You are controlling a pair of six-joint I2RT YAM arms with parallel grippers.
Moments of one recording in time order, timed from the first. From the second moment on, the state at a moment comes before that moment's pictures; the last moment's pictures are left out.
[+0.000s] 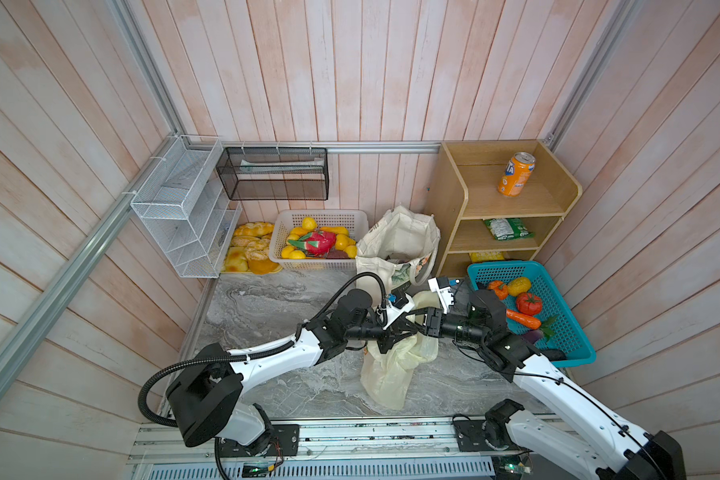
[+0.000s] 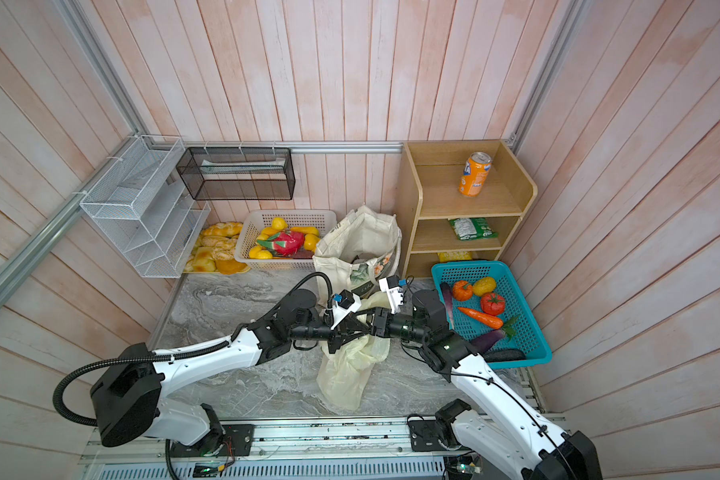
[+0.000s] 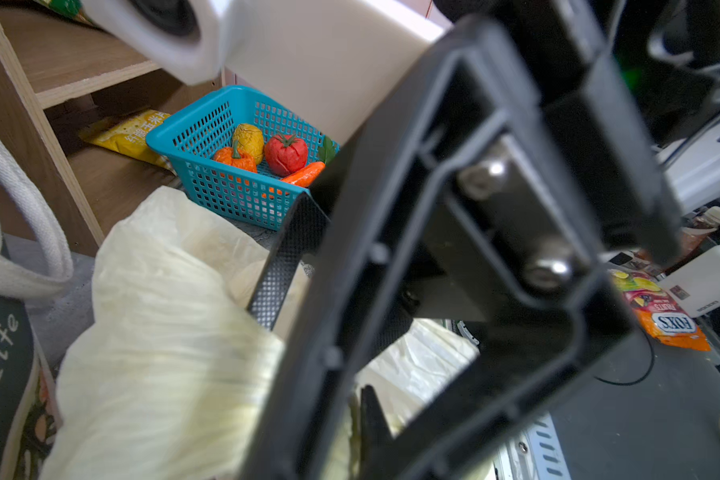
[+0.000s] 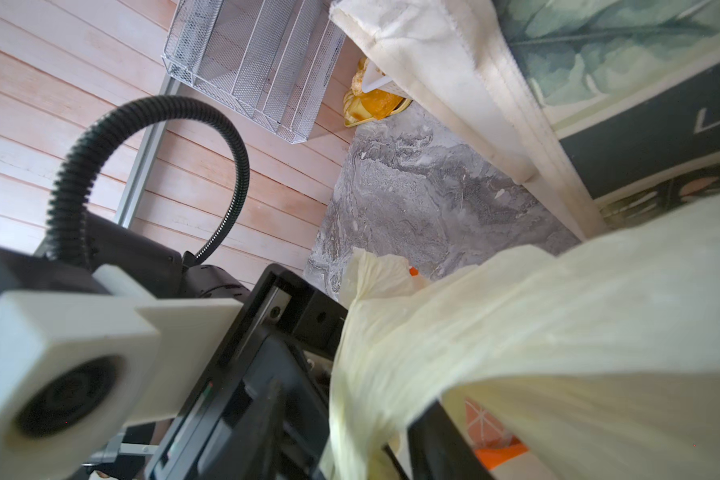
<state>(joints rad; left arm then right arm) -0.89 1.46 0.88 0.23 0.56 -0.03 0.53 0.92 0.61 -0.01 -0.66 0.83</state>
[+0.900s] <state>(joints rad) -0.80 1.18 0.71 0.28 0.46 -0.06 0.49 0.86 0.44 0.22 -0.76 0.83</state>
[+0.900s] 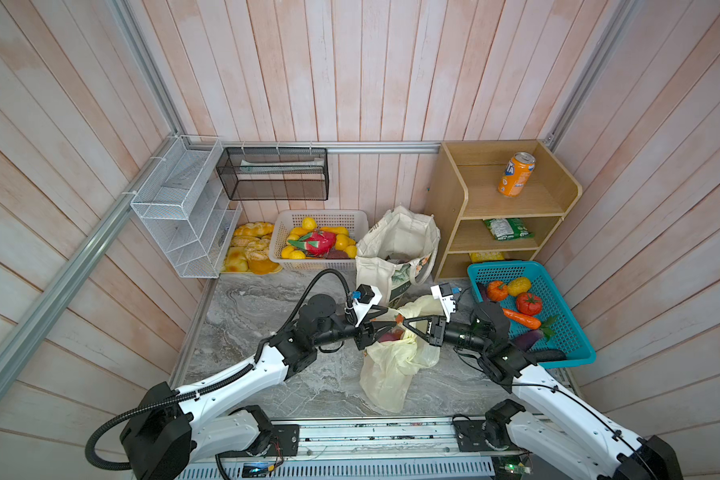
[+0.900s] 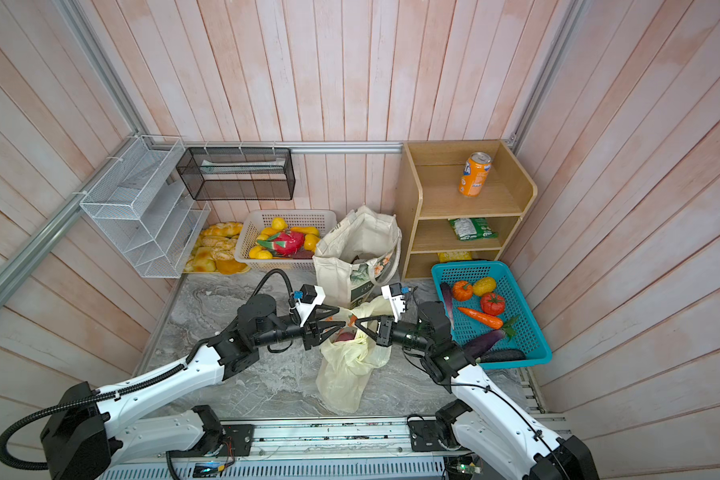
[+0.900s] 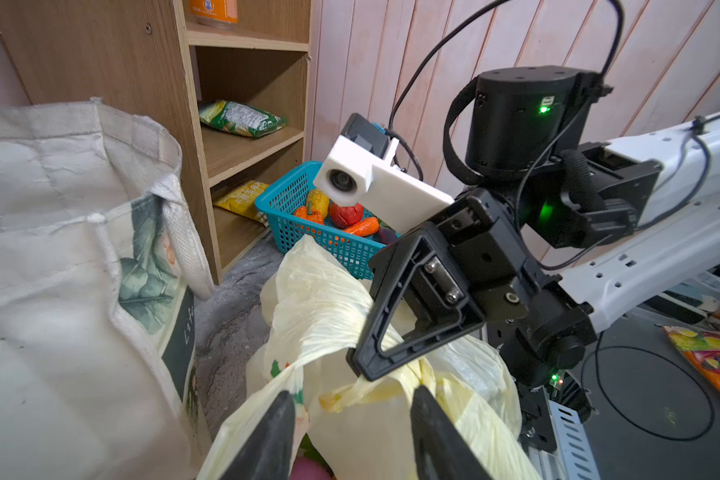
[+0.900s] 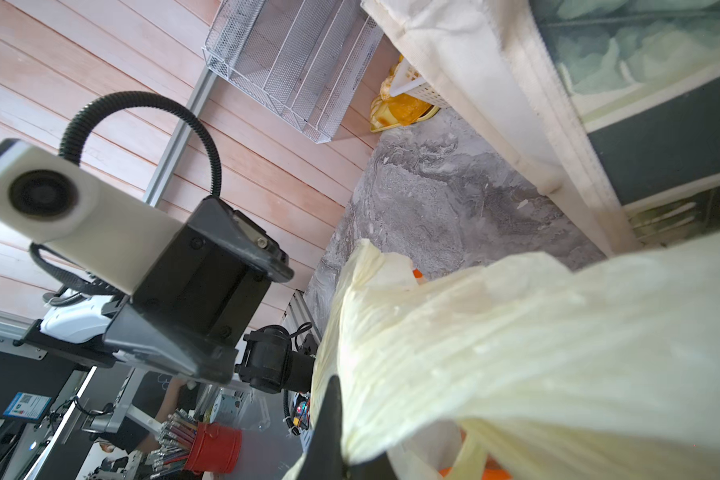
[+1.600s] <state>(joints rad) -0.80 1.35 0.75 0.29 0.55 -0.06 0.48 0.86 0.44 0.30 -0.83 0.82</state>
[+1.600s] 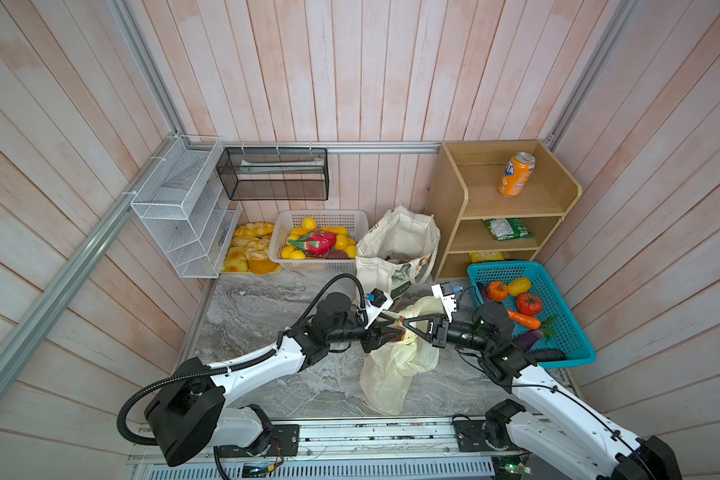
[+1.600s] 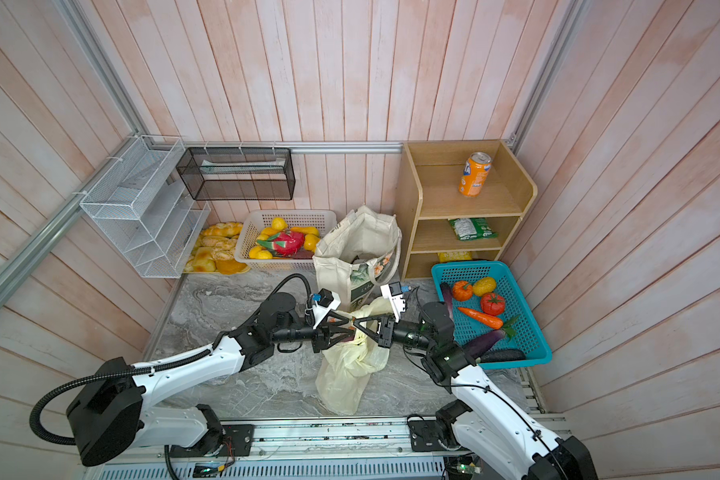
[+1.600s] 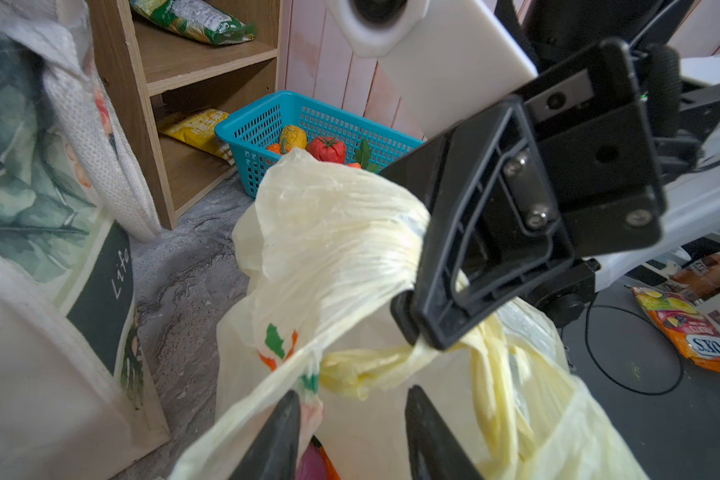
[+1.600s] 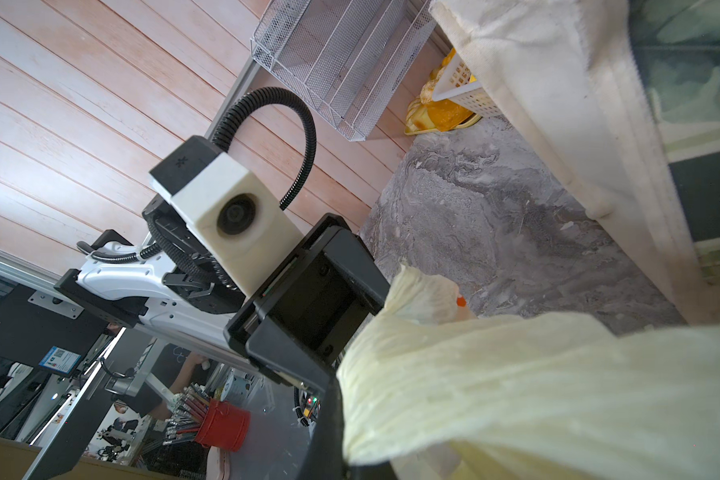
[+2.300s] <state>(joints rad) -0.80 1.35 0.78 0.29 0.52 -0.07 0.46 0.81 0.52 0.13 -0.78 0.77</state>
